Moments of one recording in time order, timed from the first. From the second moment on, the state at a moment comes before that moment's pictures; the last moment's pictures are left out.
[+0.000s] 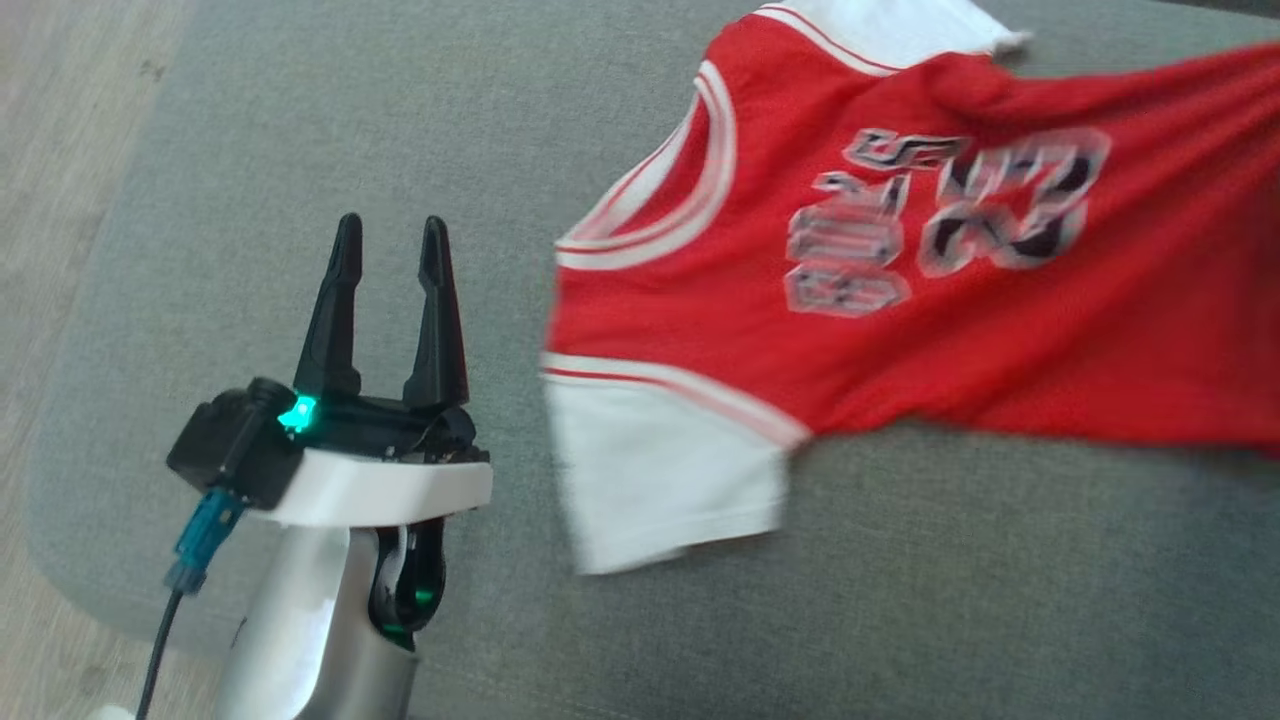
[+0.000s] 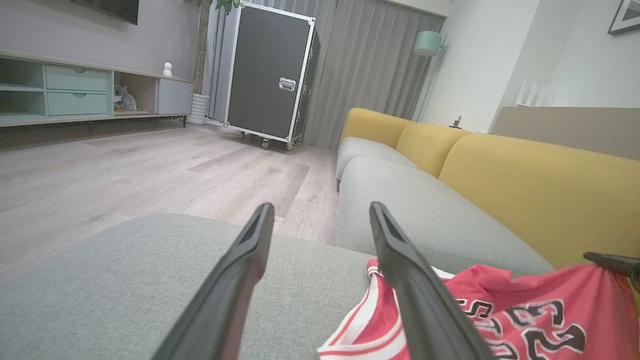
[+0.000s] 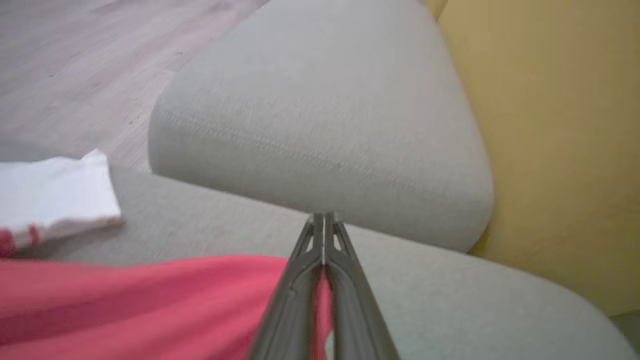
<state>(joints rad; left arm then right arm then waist) -0.29 0.04 -0.23 0.11 -0.39 -0.09 -0.25 -1.06 -0.40 -0.08 1.16 -0.16 0.13 0.04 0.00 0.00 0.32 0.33</state>
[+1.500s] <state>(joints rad) -0.07 0.04 -0.20 0.28 -0.40 -0.08 -0.26 -0.19 -0.06 -0.09 0.53 0.15 0.13 -0.25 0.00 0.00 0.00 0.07</state>
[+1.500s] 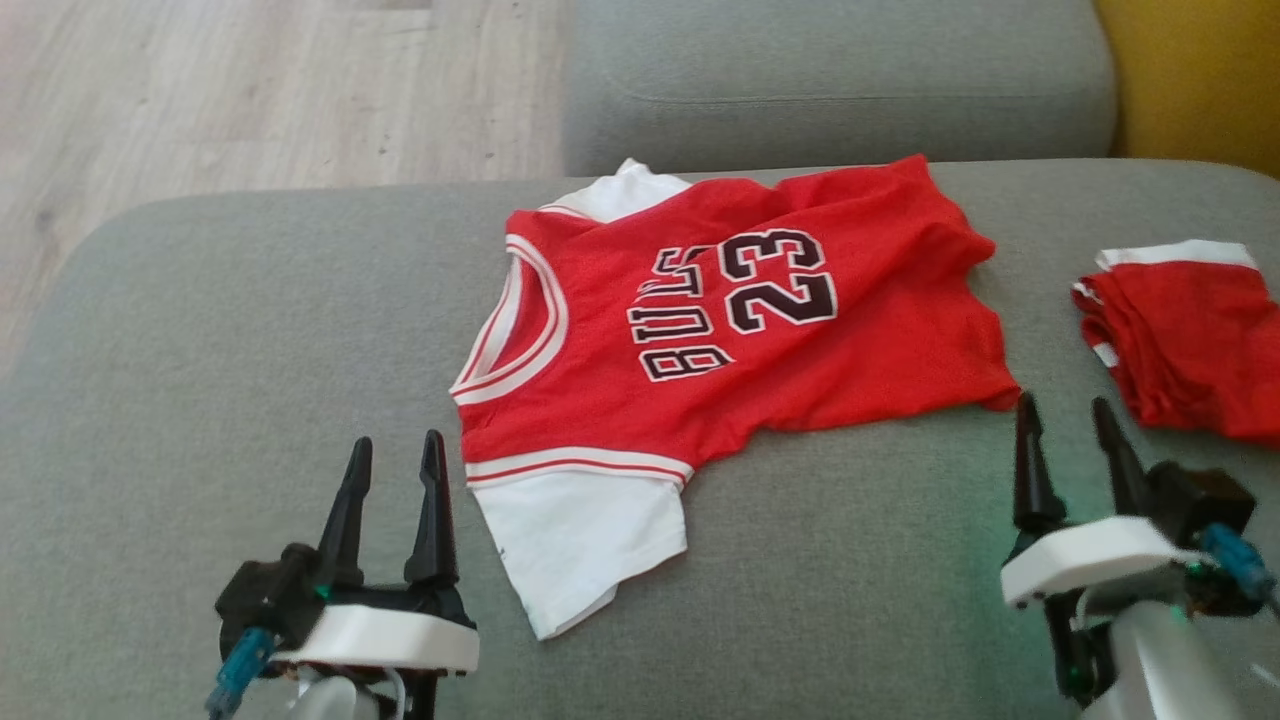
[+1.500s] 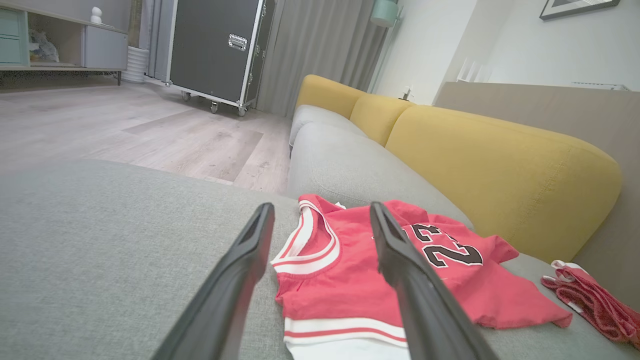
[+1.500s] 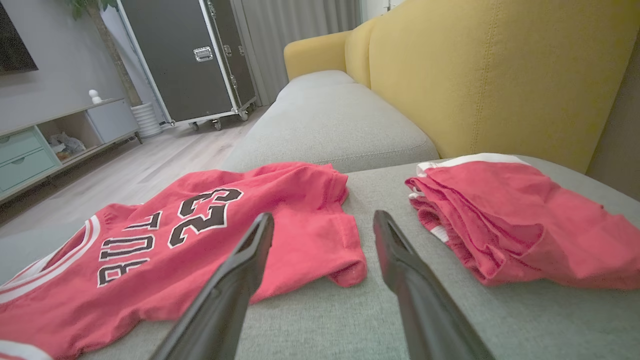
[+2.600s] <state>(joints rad) -0.18 0.05 -0.40 0.66 -0.49 -0.10 0.06 -0.18 -0.05 -0.05 0.46 0.18 0.13 -0.25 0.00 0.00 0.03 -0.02</state>
